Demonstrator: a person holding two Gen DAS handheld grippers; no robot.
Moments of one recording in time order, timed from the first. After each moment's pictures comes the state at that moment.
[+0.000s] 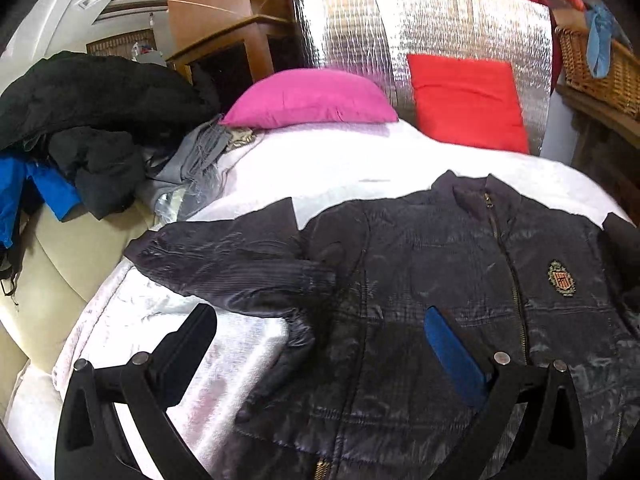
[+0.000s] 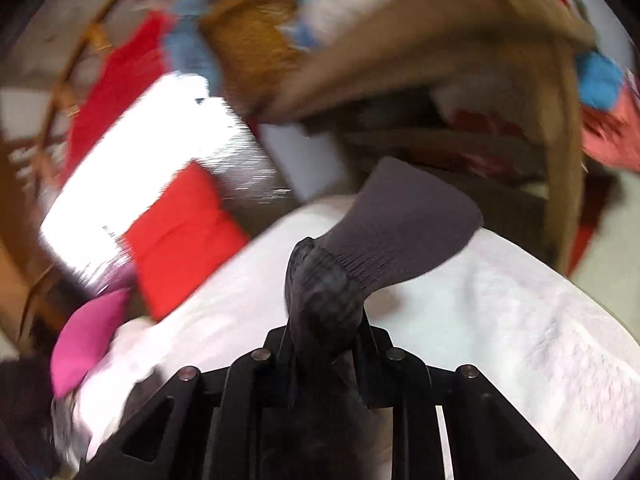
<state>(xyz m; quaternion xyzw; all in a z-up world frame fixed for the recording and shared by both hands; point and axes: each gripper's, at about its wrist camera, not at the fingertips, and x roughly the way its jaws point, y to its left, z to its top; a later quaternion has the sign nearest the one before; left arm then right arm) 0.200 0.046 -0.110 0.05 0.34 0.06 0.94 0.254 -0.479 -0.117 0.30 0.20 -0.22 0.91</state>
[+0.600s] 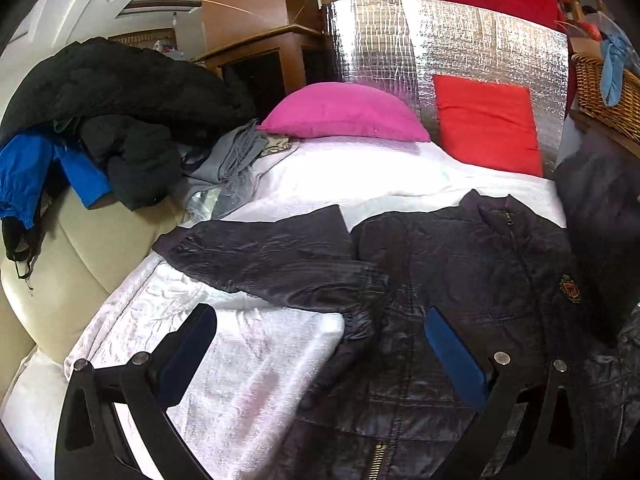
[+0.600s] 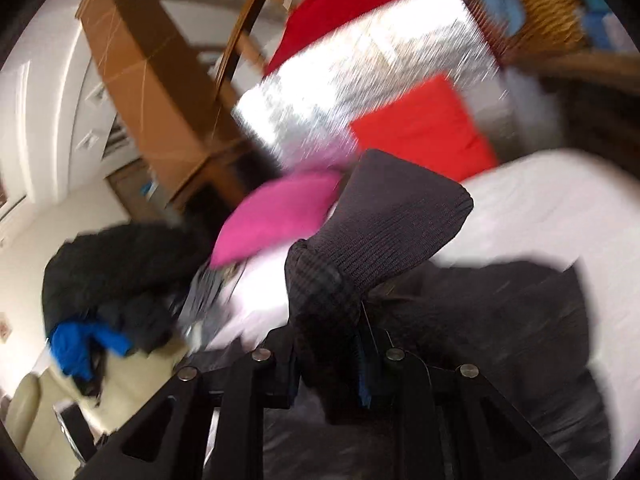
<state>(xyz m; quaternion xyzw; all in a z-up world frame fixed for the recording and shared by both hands) 0.174 0.097 -0.101 0.03 0.32 0.08 0.94 0.306 -0.171 -0.084 0.25 0.26 0.11 0.93</state>
